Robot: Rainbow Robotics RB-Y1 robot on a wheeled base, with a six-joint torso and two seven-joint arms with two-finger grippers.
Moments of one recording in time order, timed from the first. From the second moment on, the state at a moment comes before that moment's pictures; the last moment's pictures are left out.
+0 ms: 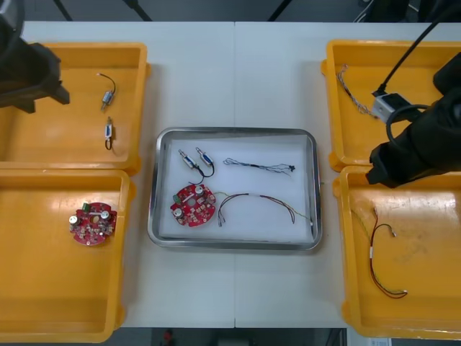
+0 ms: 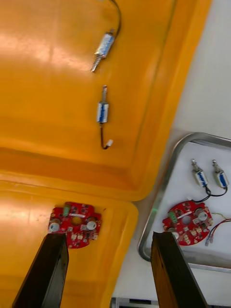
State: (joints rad) right arm -0.54 -0.91 0.20 -2.08 -1.01 1.81 1.16; left arm -0.77 0.99 -0.06 -1.93 1.07 1.91 -0.69
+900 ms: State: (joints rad) right arm -0.87 -0.74 0.80 -2.11 -0.98 1.67 1.38; left arm -0.08 1.12 0.21 -2.17 1.13 1.69 -0.80
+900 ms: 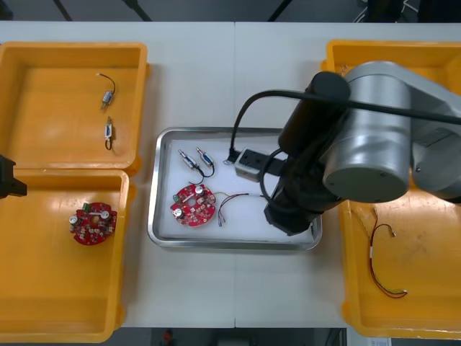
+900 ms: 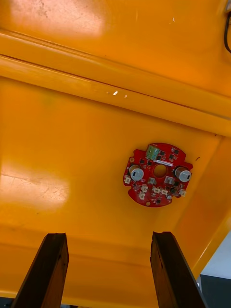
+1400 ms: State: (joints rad) right arm -0.94 -0.57 1.11 -2.02 -0.75 1.54 1.42; left arm -0.04 1.14 0.21 -2.17 1.09 1.66 -1.03
